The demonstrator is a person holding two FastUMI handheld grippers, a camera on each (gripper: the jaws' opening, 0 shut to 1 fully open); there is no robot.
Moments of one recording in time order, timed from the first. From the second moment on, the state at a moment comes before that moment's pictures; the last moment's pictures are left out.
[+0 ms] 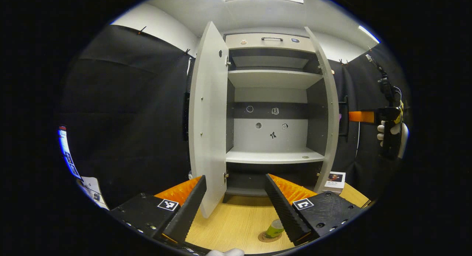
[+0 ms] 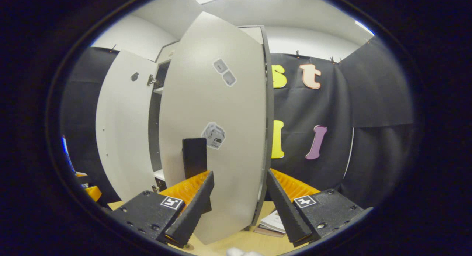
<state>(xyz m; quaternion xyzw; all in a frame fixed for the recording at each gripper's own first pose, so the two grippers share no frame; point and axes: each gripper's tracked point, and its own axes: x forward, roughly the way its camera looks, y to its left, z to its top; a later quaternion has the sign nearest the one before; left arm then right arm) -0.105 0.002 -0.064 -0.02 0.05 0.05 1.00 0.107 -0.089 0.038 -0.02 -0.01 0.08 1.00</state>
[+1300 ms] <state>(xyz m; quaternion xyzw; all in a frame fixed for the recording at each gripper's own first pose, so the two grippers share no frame) -0.054 0.185 -0.024 0.02 0.01 0.08 1.00 0.025 0.013 -0.052 -0.02 0.09 0.09 0.99</state>
